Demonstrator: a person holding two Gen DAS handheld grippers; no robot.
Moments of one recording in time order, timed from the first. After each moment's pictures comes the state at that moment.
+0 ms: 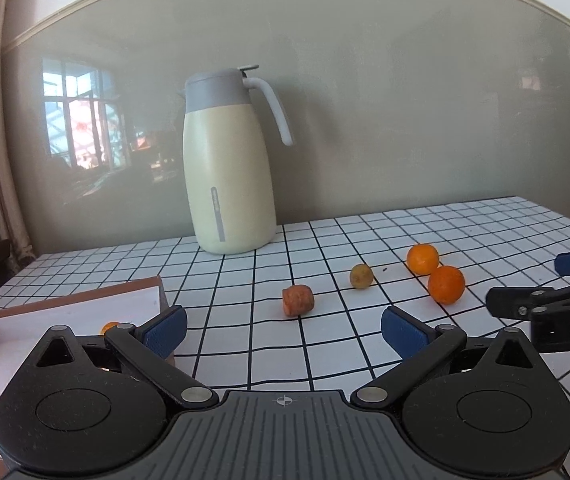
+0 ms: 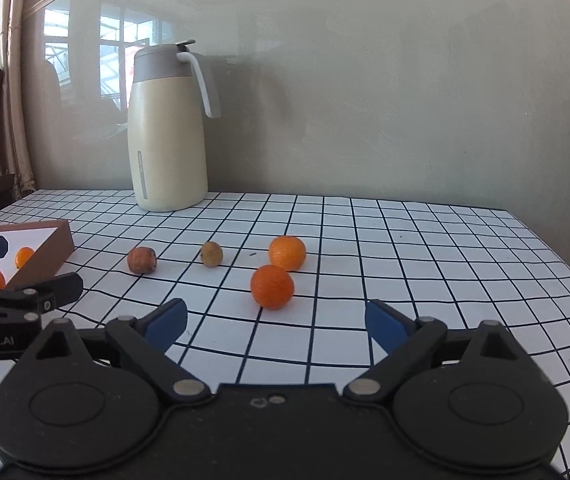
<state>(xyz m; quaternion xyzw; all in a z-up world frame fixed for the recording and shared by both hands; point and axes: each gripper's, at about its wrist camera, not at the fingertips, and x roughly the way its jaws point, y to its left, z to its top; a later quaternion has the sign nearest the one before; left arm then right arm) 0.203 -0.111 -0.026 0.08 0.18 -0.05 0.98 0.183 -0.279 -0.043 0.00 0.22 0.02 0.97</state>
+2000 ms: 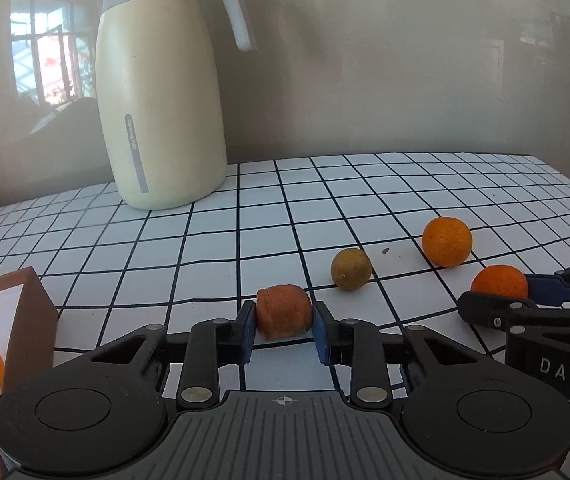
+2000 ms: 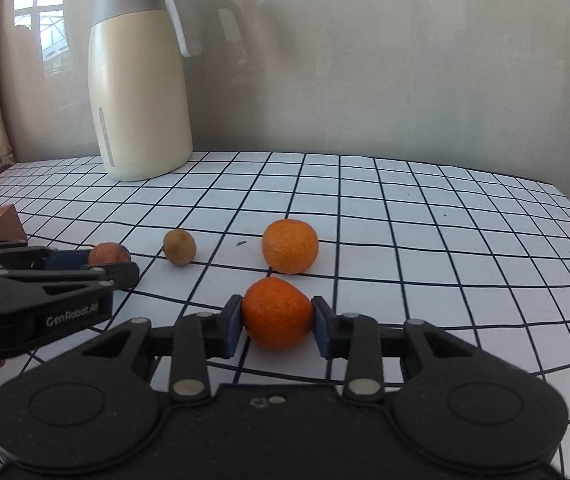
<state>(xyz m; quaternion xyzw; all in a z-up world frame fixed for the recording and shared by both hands) 0.330 -0.157 -0.063 0.07 0.29 -0.08 0.95 0.277 -0.278 -0.071 0.01 0.29 0.04 0.96</state>
